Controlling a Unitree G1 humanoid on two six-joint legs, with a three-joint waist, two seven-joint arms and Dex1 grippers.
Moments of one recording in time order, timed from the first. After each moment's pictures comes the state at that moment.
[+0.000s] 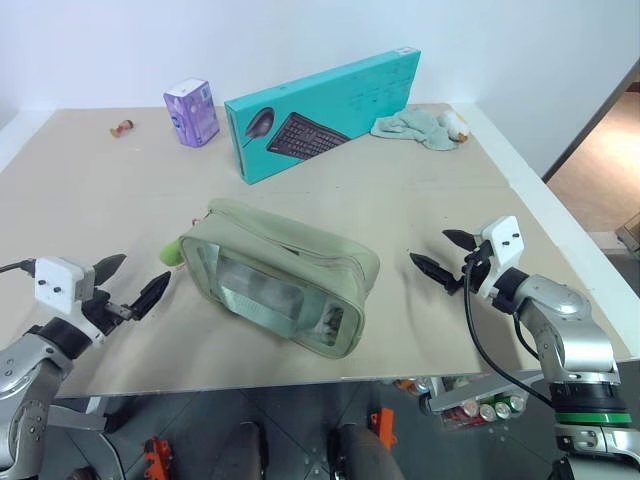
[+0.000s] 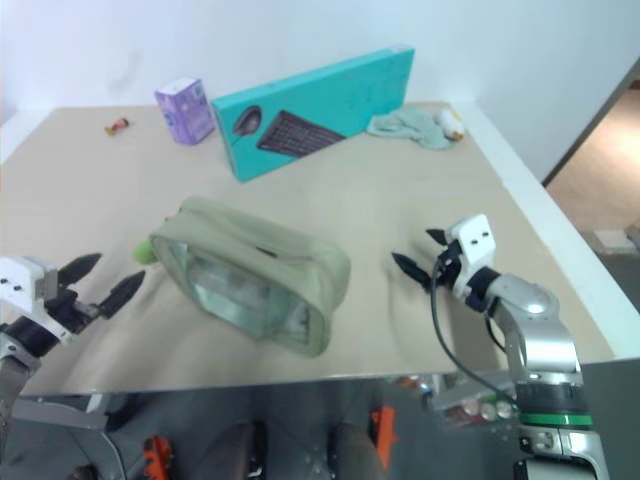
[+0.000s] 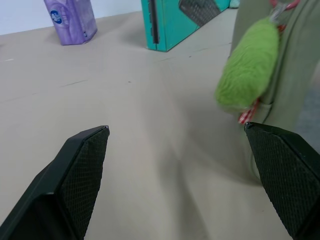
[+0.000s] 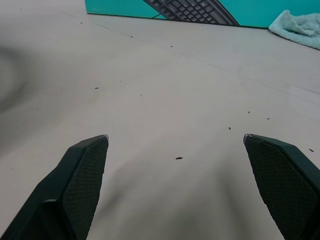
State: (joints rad) left arm 0.12 0.57 0.47 -0.32 -0.56 0.32 -0.63; right arm -0.33 -0.62 -0.17 0.07 0.32 0.29 0.74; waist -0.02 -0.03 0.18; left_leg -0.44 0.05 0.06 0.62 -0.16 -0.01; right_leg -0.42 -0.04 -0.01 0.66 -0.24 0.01
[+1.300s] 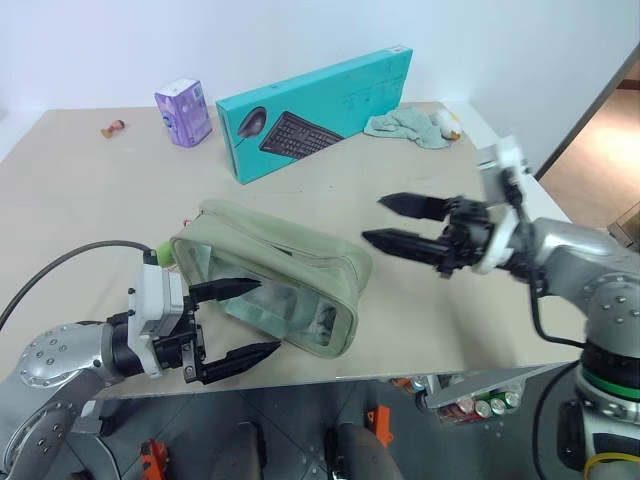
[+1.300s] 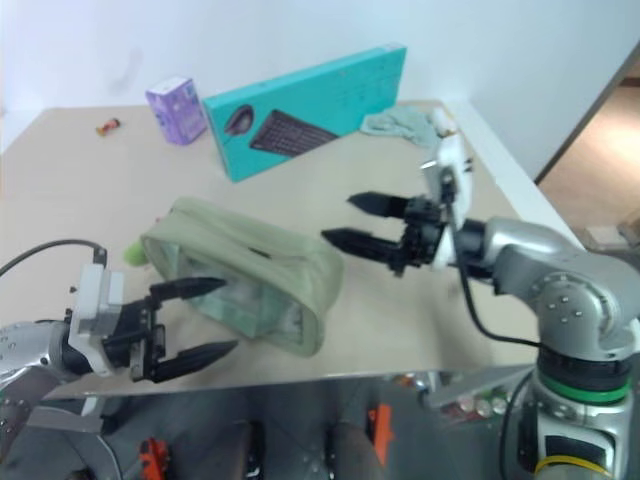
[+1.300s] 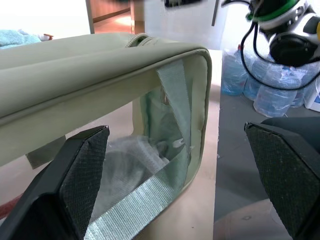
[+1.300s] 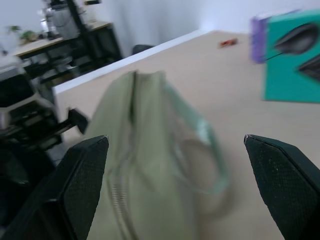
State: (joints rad) left arm 0.07 0.75 0.23 -0.71 -0.84 0.46 -0.90; right arm -0.57 -0.66 -0.17 -0.45 0.98 1.05 0.69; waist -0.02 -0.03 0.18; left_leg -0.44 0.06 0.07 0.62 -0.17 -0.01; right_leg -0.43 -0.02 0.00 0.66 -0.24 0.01
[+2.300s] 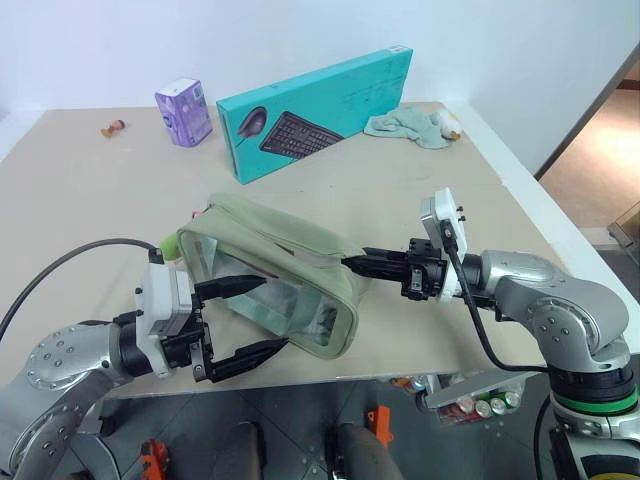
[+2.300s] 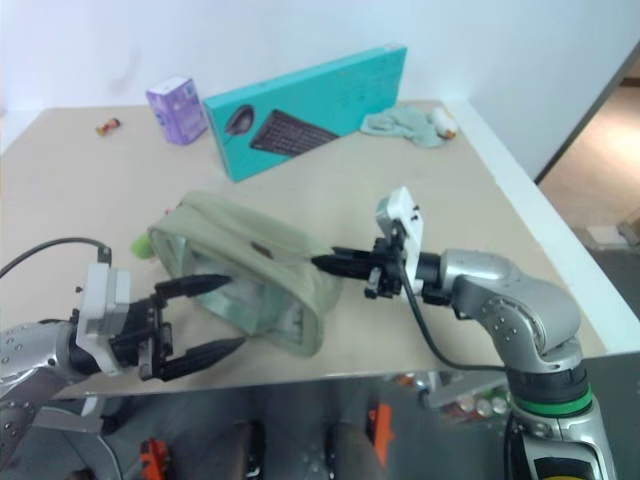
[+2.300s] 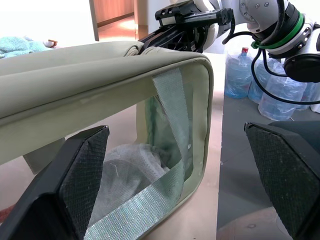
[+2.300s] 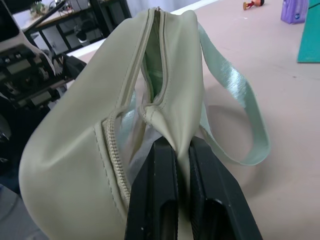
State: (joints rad) left arm 0.07 0.74 0.20 -0.74 -0.83 0.46 -0.84; right arm -0.50 -0.68 -0.03 -0.39 0.82 0.88 0.84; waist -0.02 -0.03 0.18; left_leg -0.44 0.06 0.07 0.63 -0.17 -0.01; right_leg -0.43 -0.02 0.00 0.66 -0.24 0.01
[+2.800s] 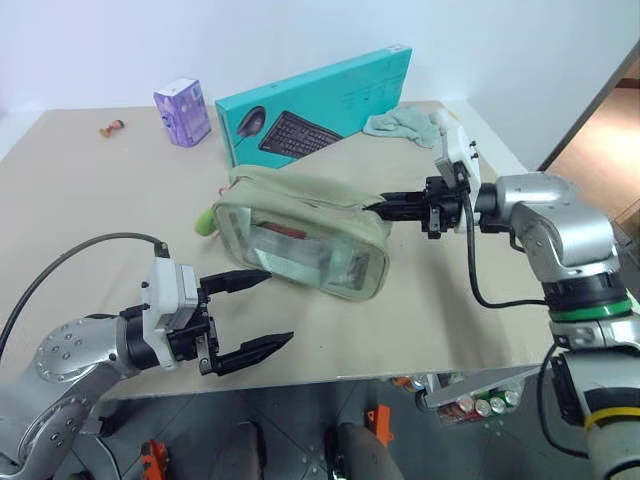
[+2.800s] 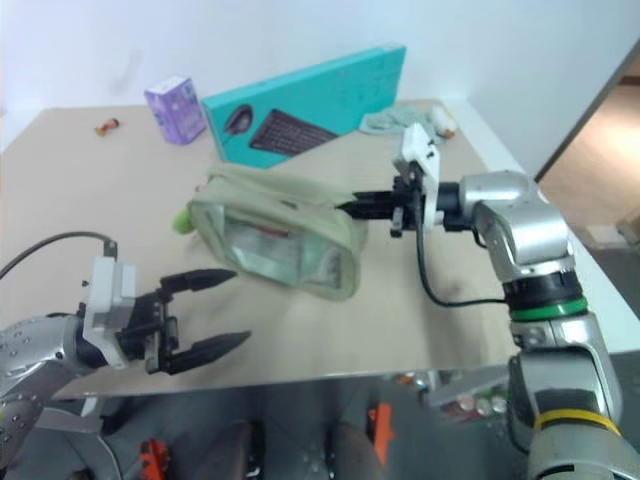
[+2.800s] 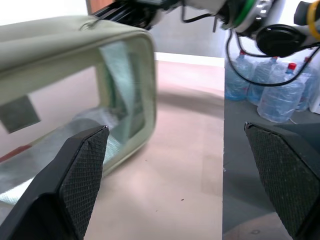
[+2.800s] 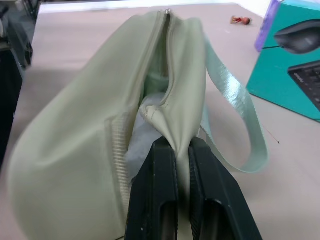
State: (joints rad) left arm 0.02 0.73 0.17 -0.72 -0.82 0.46 -0.84; right arm -0.95 -0.70 0.16 0.33 0.41 0.37 1.29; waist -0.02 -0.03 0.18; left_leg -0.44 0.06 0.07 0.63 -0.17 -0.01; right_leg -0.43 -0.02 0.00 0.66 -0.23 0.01
